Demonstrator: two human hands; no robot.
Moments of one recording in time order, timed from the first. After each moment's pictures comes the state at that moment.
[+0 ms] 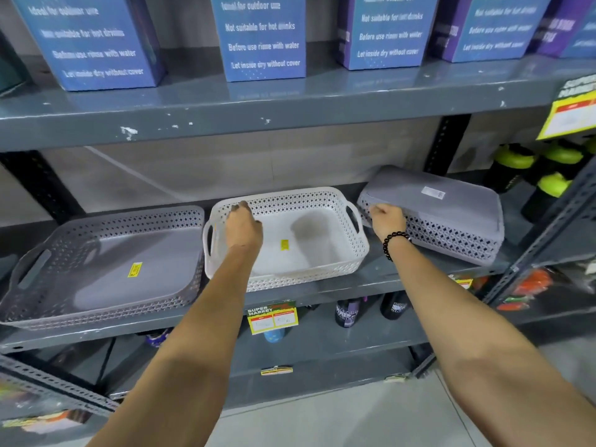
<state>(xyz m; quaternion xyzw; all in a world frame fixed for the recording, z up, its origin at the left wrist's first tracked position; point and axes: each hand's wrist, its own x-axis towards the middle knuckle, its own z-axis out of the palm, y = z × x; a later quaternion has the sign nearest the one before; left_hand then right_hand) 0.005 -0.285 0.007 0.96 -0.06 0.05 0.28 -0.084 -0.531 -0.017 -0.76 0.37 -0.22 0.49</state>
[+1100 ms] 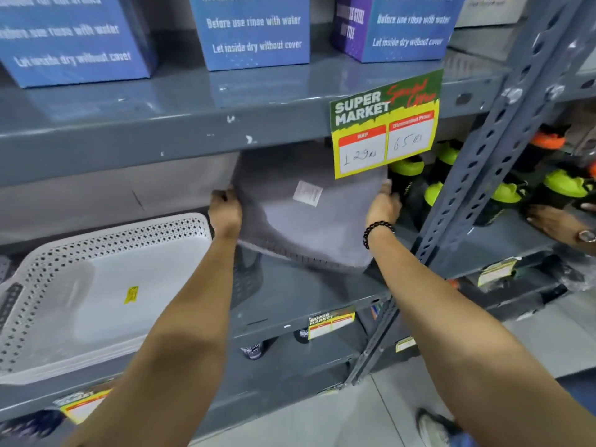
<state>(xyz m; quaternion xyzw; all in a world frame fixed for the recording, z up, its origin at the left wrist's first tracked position) 0.016 -0.594 -0.006 0.81 0.04 -0.03 0.58 -0.124 -0.793 0.016 -0.41 0.49 -0.33 0.69</state>
